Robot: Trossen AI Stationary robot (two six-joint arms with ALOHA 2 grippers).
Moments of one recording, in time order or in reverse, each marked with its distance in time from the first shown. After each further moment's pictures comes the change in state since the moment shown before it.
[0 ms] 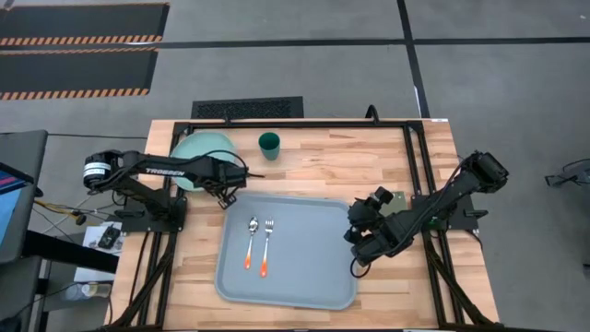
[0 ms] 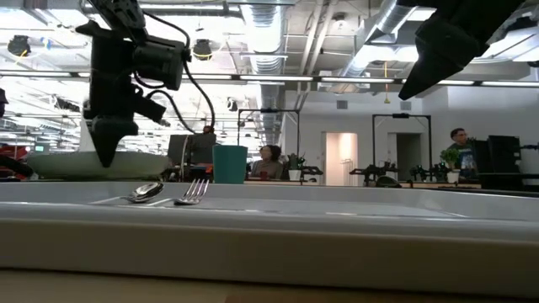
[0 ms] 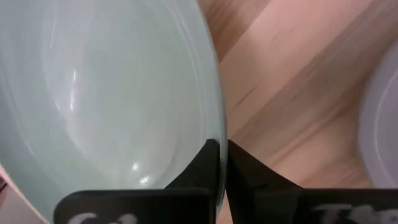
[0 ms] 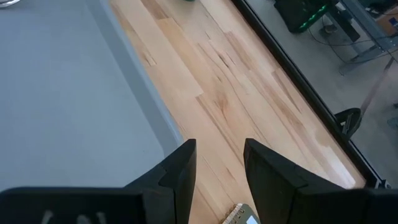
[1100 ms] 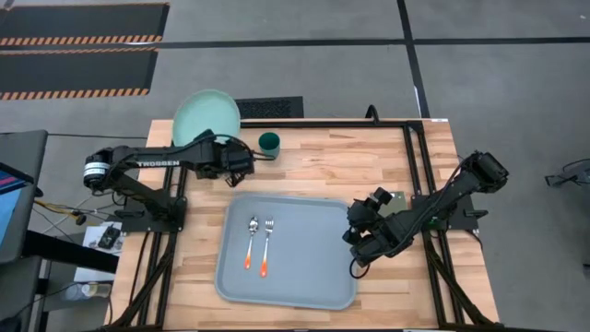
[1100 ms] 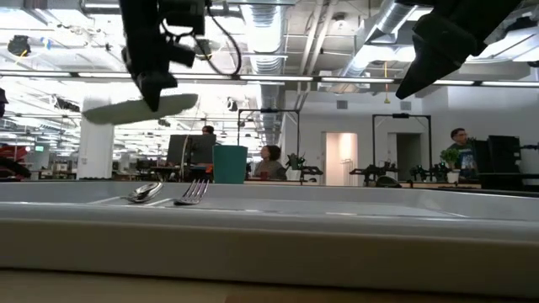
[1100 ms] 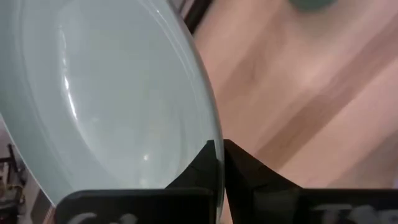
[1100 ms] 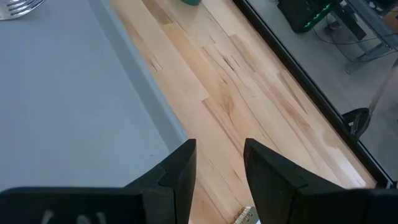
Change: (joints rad) left arm -0.024 0.000 0.332 -0.175 -0.360 0.095; right arm 0.000 0.000 0.000 0.033 0.000 0.000
